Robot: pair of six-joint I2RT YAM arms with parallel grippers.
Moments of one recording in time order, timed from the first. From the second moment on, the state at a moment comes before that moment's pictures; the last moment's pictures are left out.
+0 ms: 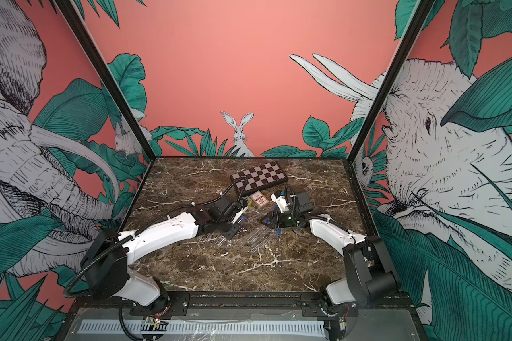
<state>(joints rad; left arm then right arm) -0.87 1.50 1.04 -0.60 -0.09 -0.05 0.39 1.44 0.79 -0.20 -0.73 0.28</state>
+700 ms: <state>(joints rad) -0.91 1.44 0.97 -0.47 0.03 0.02 0.48 1.51 0.80 -0.03 -0.87 0.40</state>
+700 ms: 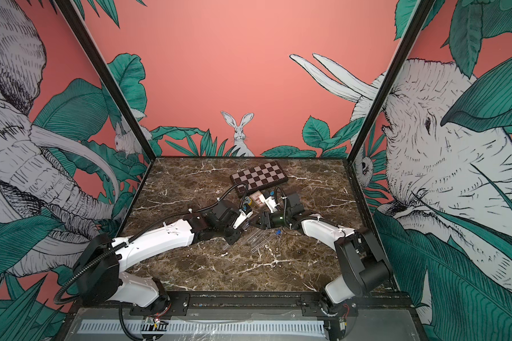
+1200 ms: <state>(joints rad) -0.93 1.44 0.97 -0.46 0.04 0.03 0.49 1.53 0.80 0.01 -0.89 0.42</state>
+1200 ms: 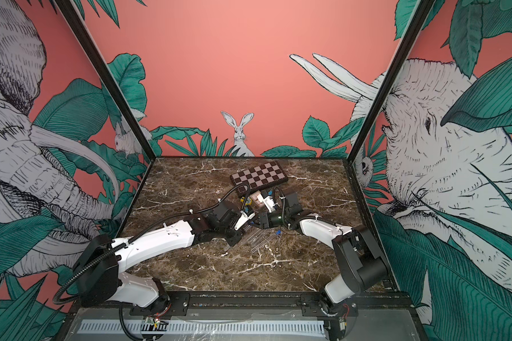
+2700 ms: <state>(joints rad) -0.93 1.44 0.97 -0.45 -0.03 0.04 0.49 1.53 0.80 0.09 -0.92 0.50</state>
